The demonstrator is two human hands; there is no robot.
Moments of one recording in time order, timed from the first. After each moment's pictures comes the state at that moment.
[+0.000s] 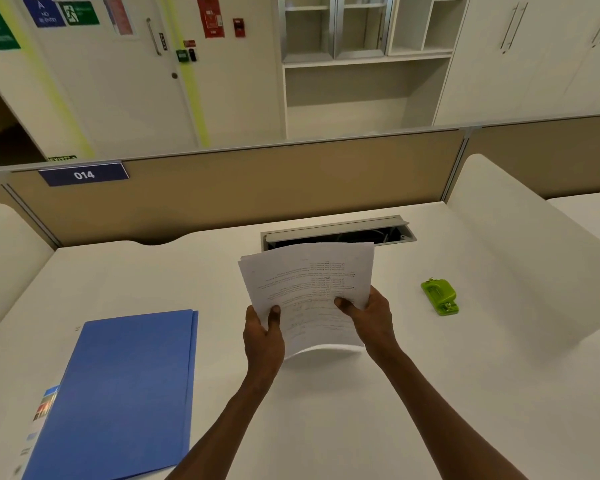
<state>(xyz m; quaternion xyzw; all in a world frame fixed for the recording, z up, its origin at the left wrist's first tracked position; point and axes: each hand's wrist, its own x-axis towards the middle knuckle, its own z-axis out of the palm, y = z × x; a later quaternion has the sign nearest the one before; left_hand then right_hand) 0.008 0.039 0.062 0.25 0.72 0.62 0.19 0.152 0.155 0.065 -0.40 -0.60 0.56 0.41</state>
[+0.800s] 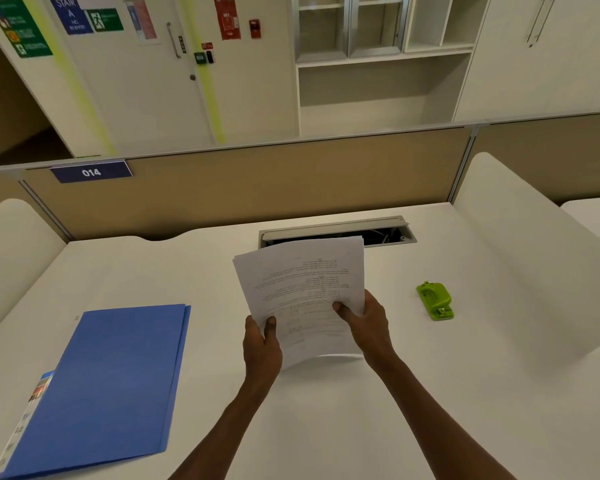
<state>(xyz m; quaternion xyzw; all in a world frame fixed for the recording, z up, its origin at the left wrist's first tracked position) 0.047 0.050 0.040 0.24 0.75 0.60 0.18 0.185 0.175 0.043 -0.39 -0.62 0.57 0.38</state>
